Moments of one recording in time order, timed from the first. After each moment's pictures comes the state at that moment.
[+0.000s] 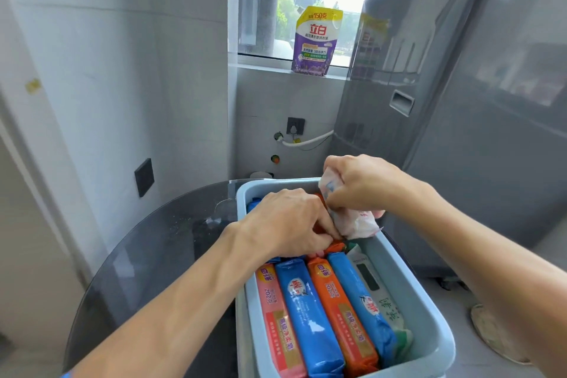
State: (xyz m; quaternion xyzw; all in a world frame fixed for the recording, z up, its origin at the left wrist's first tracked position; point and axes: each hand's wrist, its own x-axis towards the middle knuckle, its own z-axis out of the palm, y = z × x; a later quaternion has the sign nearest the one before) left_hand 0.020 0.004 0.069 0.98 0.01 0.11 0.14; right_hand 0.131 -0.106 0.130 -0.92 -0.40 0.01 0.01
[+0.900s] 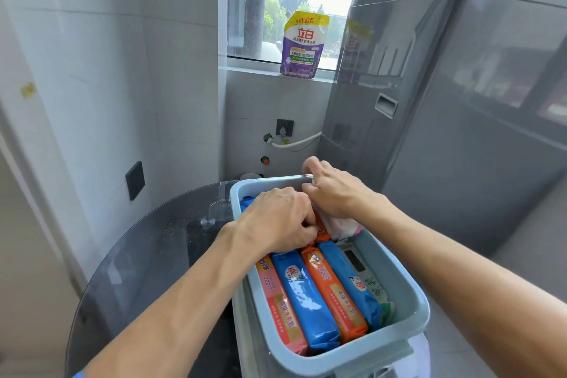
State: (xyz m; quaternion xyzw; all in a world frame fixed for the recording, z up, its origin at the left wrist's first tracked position) left_hand 0.013 0.002 0.074 0.98 0.05 0.10 0.13; right_hand 0.150 -0.084 0.083 -0.90 -0.43 0.01 0.10
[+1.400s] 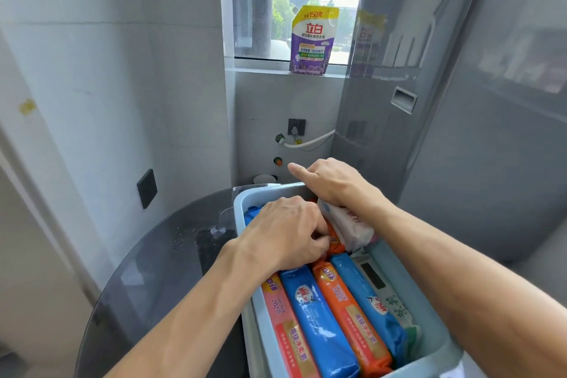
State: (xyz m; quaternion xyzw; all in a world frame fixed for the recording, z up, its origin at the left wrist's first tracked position) left_hand 0.022 0.010 0.067 0.99 0.04 0.11 0.13; right_hand 0.183 -0.042 0.075 -0.90 -0.41 0.01 0.15
